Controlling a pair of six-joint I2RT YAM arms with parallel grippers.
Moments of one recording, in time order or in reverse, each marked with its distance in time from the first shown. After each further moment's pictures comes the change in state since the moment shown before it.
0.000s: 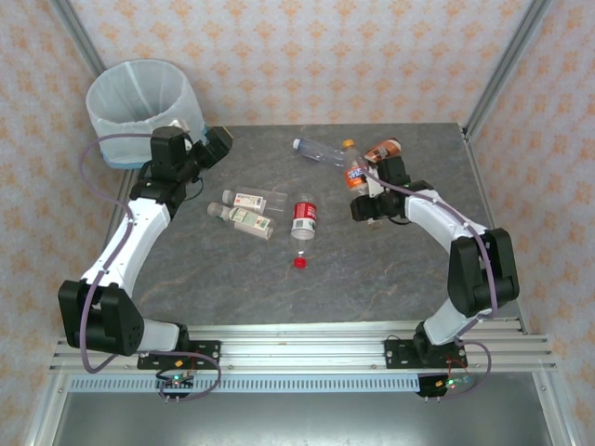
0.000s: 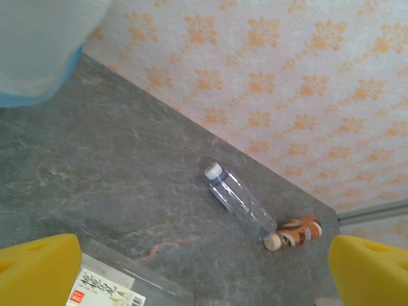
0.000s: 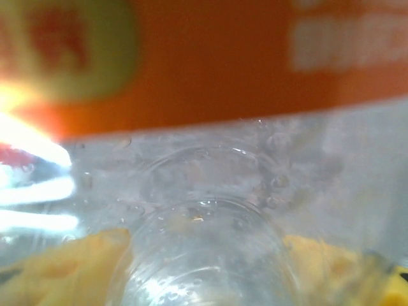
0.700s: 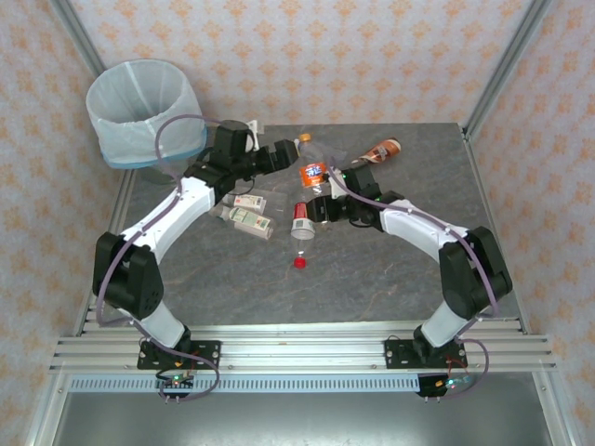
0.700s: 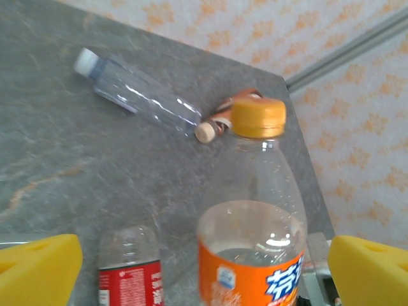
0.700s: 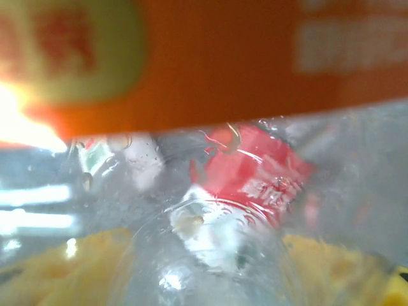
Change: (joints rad) left arm -0.270 0.281 0.202 -0.027 0.173 0.103; right arm 0.227 0.017 -0.022 0.289 -0.220 0.216
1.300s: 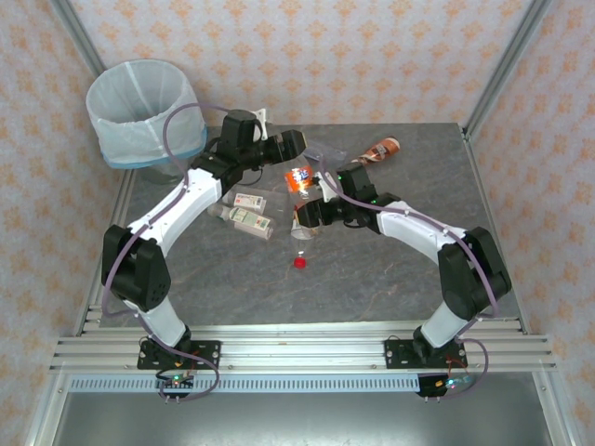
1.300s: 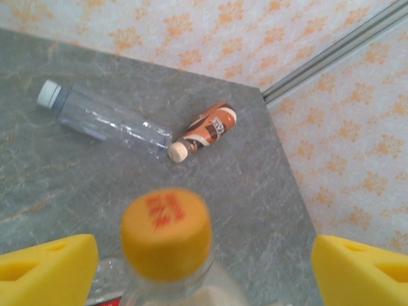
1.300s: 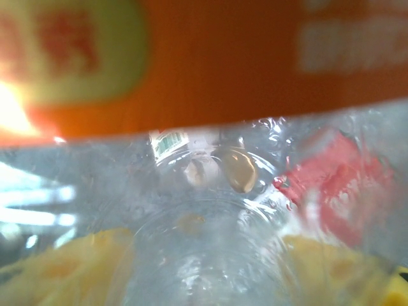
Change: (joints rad) left arm -0.019 0.062 0.129 0.011 -0.004 0.010; right arm 0.029 0.000 0.000 0.041 -0.150 -0.078
